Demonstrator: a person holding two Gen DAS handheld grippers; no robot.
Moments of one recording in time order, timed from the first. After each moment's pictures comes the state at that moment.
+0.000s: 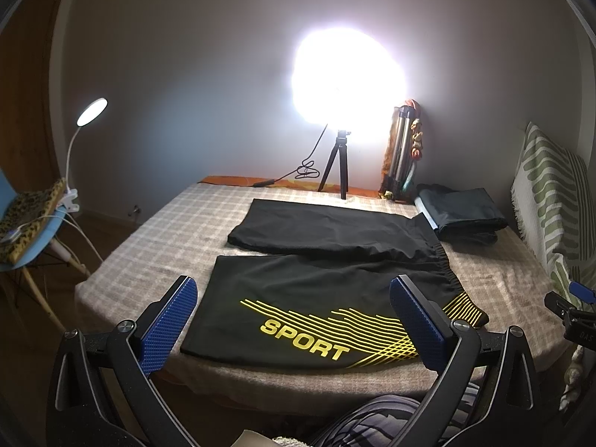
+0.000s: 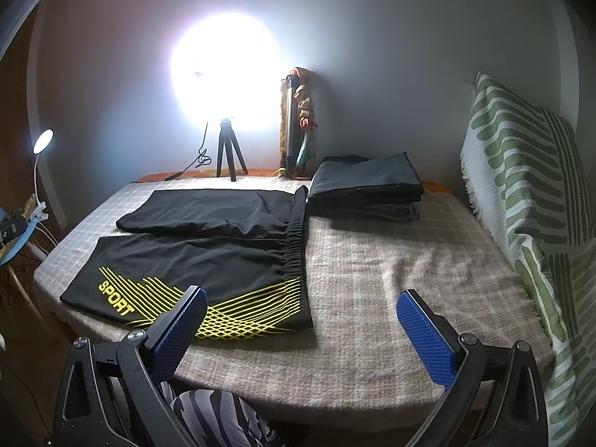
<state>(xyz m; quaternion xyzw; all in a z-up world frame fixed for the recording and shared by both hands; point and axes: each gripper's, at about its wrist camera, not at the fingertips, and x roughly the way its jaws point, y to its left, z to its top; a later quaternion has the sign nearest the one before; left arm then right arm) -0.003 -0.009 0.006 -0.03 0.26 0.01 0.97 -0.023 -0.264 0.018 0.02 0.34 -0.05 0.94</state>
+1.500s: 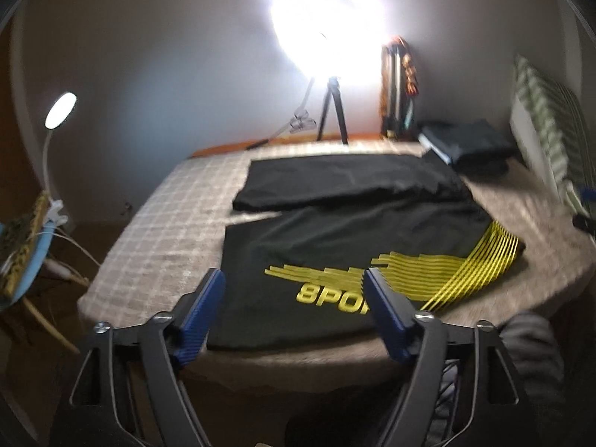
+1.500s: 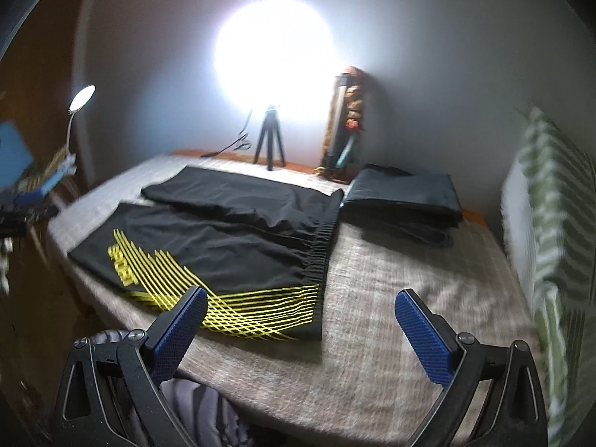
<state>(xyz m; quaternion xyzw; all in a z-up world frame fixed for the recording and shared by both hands) 0.026 0.027 -0.053 0.05 0.33 -0.04 0.94 0.005 -0.258 0.001 -0.08 0.34 0.05 0.93</state>
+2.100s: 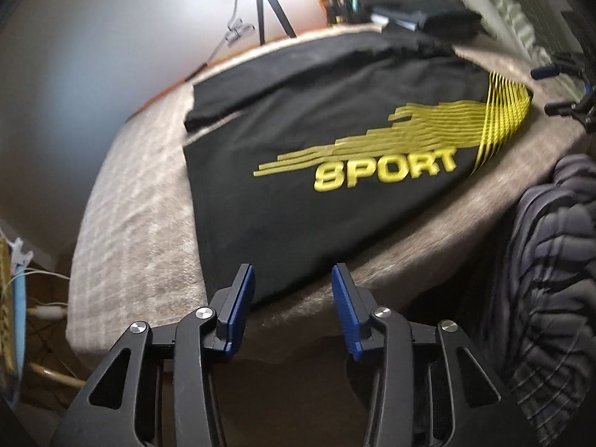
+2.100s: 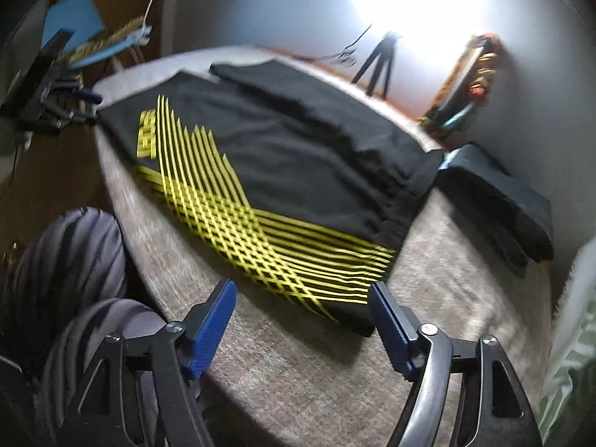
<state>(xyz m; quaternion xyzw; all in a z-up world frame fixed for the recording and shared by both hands) 0.057 0.053 -0.144 0.20 0.45 -0.13 0.86 0.059 -0.223 -0.093 -0.22 0.46 0.20 0.83</state>
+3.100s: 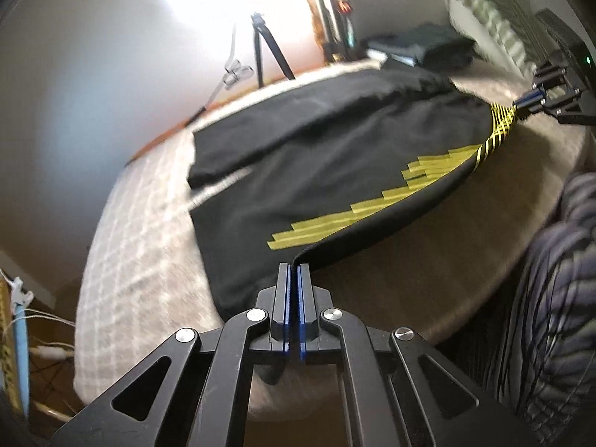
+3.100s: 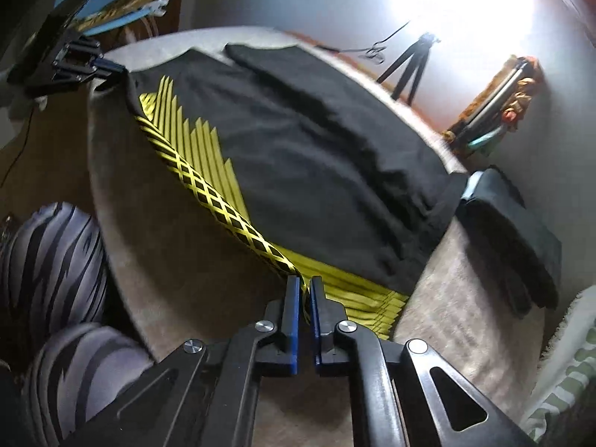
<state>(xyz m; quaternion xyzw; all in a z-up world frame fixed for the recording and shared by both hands) 0.091 0.057 -0.119 0.20 0.36 -0.16 0.90 0.099 -0.193 -0.086 -0.27 0.46 0.21 0.82</state>
